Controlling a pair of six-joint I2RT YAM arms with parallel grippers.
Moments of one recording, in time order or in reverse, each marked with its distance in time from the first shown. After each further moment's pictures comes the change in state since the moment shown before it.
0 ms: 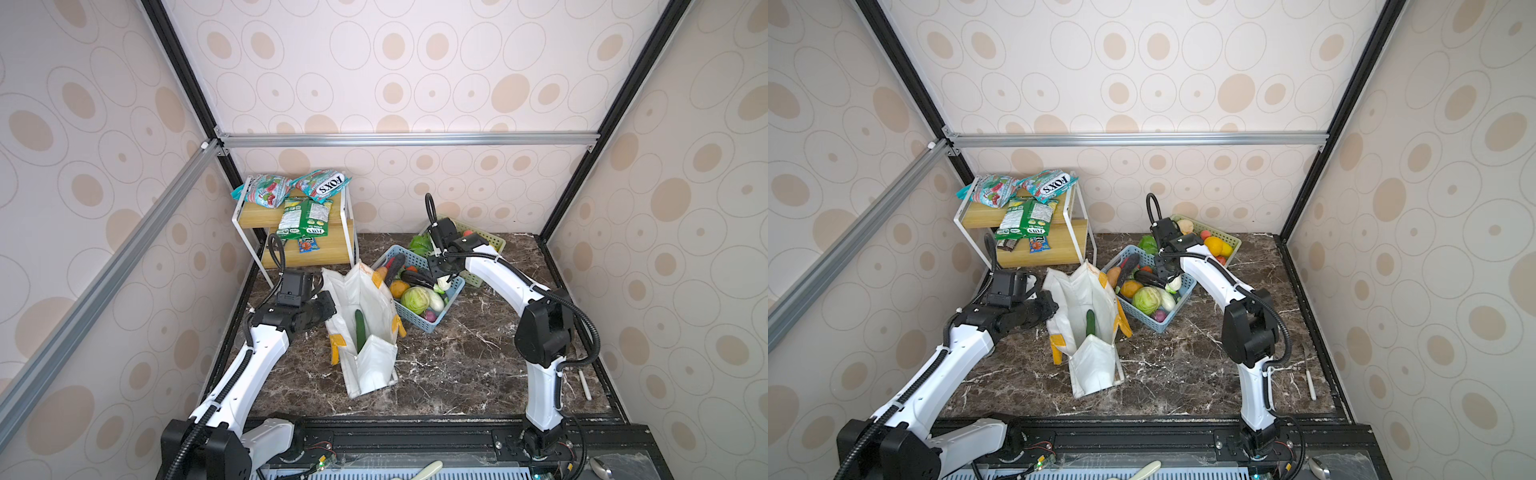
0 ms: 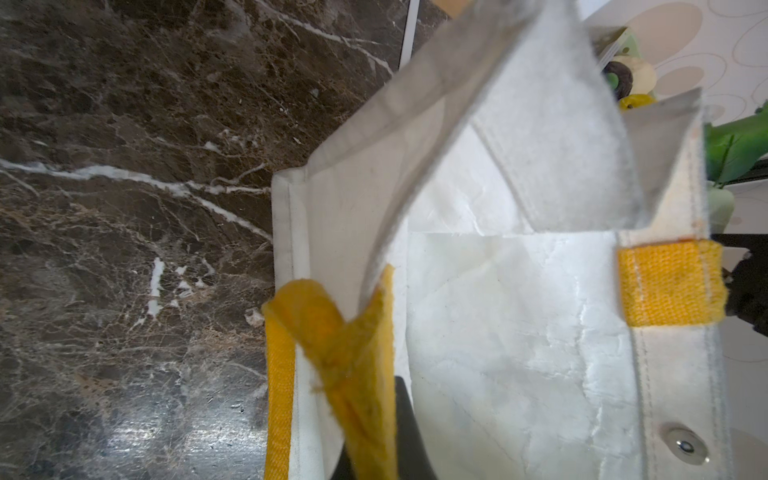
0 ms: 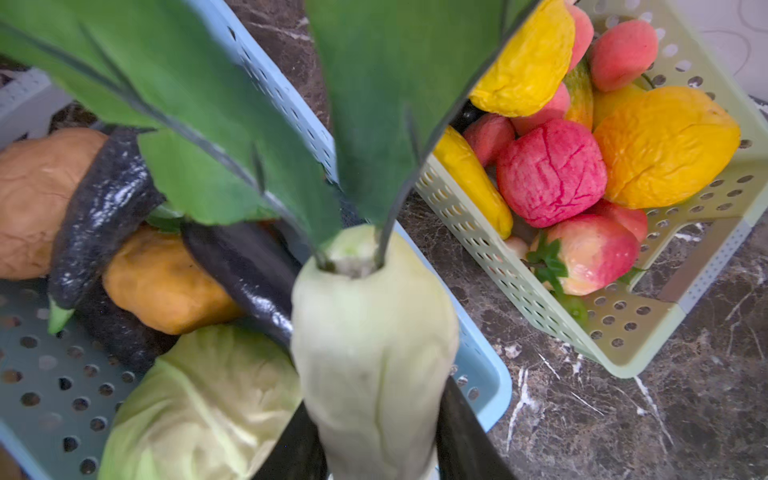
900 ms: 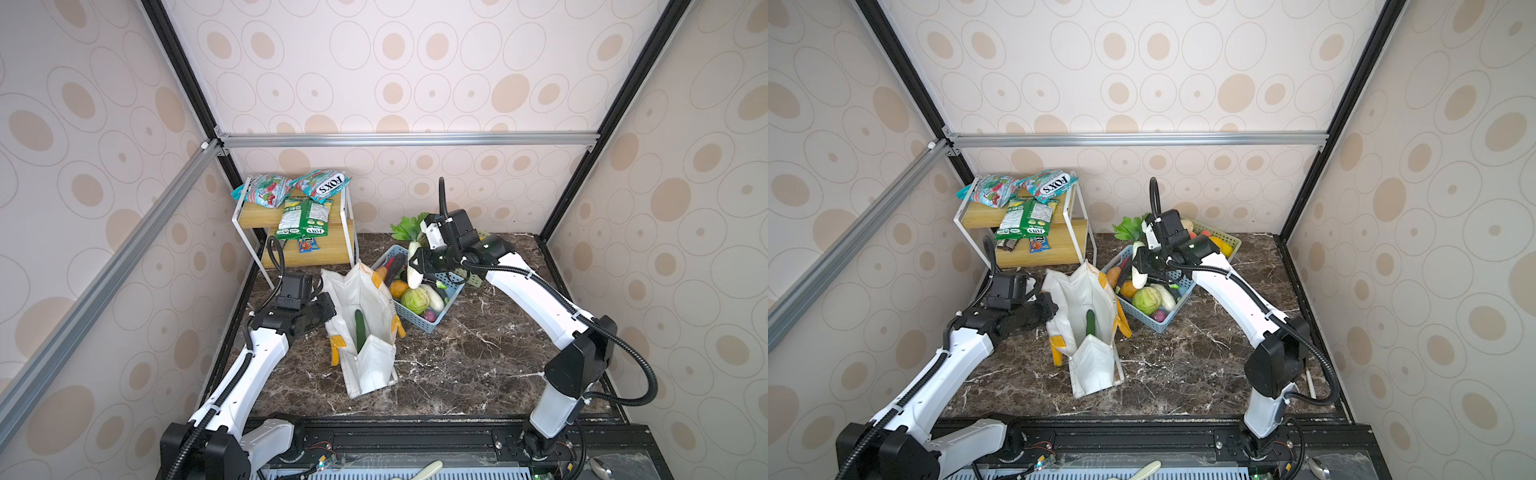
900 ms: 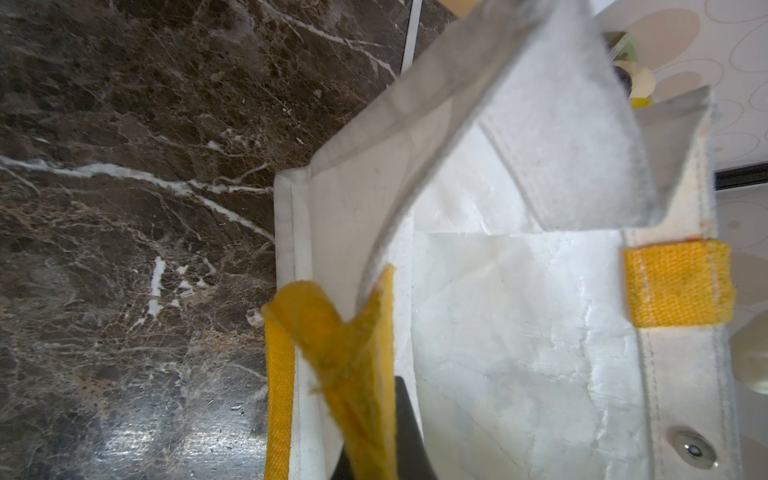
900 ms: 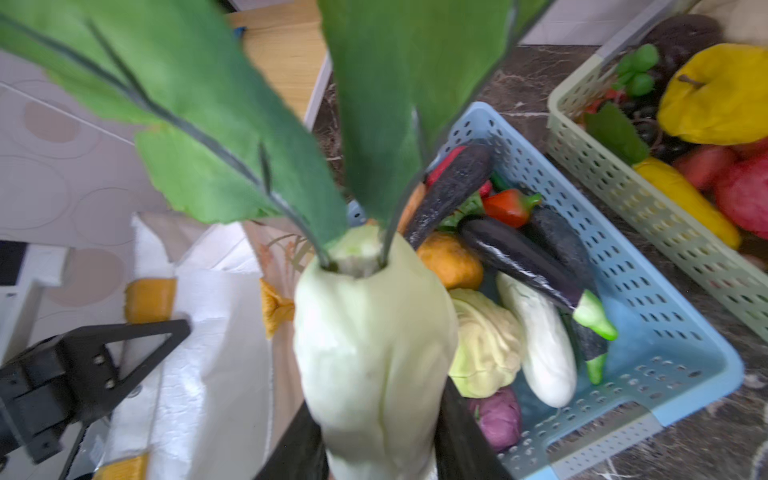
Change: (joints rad) left arm 0.000 -0.016 -0.026 0.019 0.003 -0.007; right arm 0.116 -0.271 -0.089 0.121 -0.382 0.230
